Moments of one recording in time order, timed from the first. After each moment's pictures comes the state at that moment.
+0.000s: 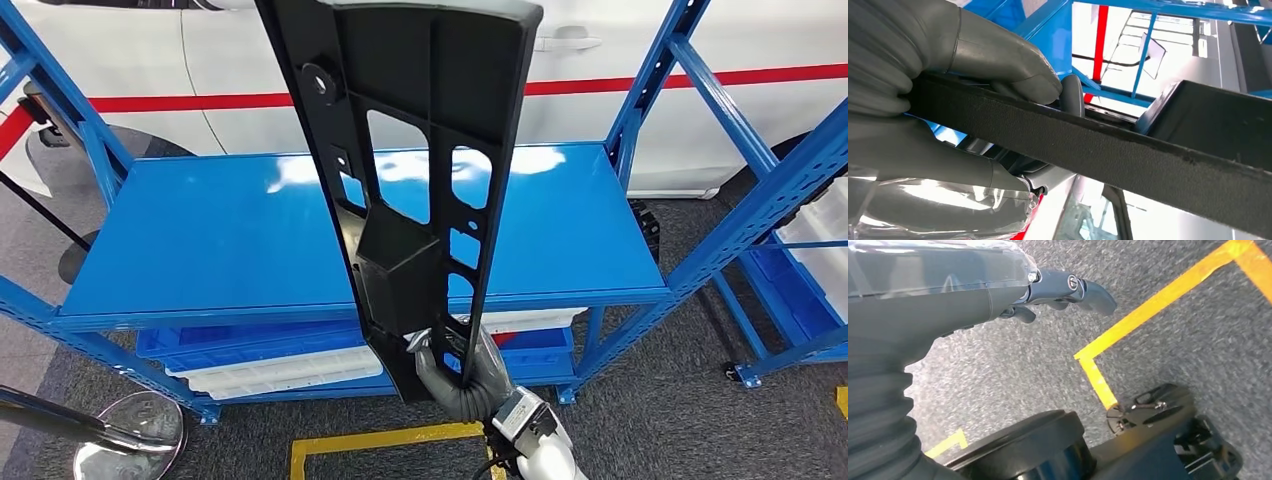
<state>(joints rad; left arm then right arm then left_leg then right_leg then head) -0.13 -0.22 0.97 -0.19 -1.40 0.16 -0.16 -0.04 0.02 0.45 -1.64 0.17 0.01 -0.57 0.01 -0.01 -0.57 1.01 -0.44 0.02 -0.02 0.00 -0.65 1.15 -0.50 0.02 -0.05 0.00</state>
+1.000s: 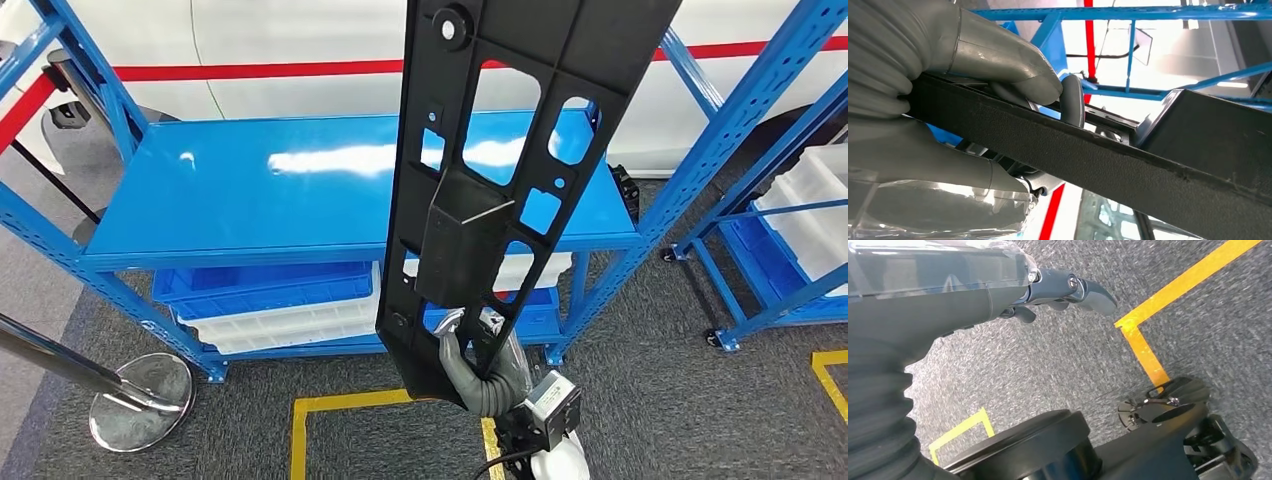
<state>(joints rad) -0.13 -0.21 0.97 -0.20 -1.38 0.13 -0.10 0.04 0.12 0.31 -1.70 0.14 0.10 -0.53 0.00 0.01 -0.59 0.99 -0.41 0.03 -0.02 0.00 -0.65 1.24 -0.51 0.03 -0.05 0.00</state>
